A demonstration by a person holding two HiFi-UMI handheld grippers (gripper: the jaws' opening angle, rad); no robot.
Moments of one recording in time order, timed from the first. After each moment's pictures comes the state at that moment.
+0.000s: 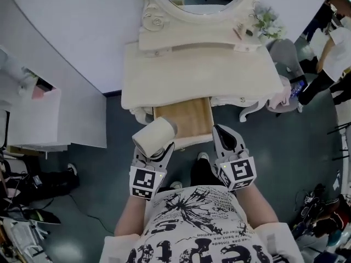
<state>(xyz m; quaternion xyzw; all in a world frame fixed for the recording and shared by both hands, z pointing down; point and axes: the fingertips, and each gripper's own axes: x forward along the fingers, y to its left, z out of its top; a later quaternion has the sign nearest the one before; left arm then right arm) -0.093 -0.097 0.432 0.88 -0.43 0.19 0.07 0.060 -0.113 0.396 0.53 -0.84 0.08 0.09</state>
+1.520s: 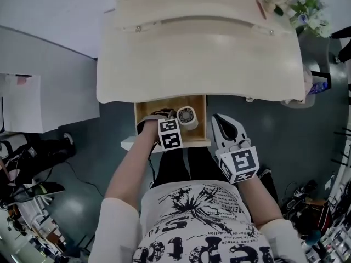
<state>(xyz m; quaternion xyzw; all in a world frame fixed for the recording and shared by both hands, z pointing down) 0.035 -0.187 0.725 0.78 0.02 0.62 0.06 0.136 -0.252 0.523 0.44 -0.86 0.21 0.17</state>
